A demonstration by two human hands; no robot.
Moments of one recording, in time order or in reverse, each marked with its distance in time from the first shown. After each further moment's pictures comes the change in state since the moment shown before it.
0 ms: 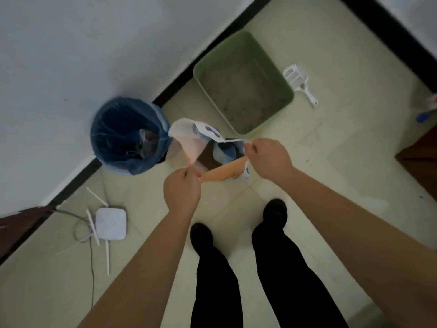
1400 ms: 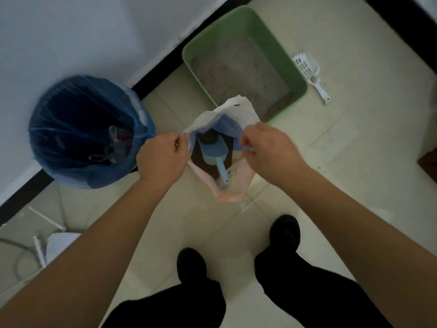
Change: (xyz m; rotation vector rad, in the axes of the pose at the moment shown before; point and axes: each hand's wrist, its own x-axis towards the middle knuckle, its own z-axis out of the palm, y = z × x) left_hand 0.171 -0.051 0.056 0.399 0.151 0.737; right_hand 0.065 -0.002 0.073 -0.177 0.151 -0.215
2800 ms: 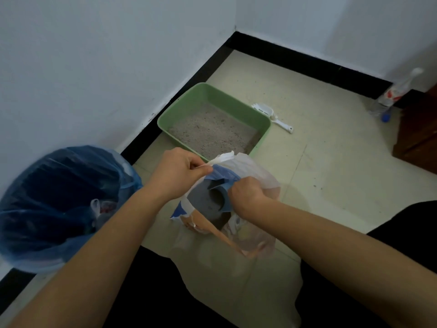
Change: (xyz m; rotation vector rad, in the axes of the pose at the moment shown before) left_hand 0.027 0.012 0.016 -0.185 -0.249 0.526; right_hand 0.026 -0.003 0.135 -0.665 -0.286 0.177
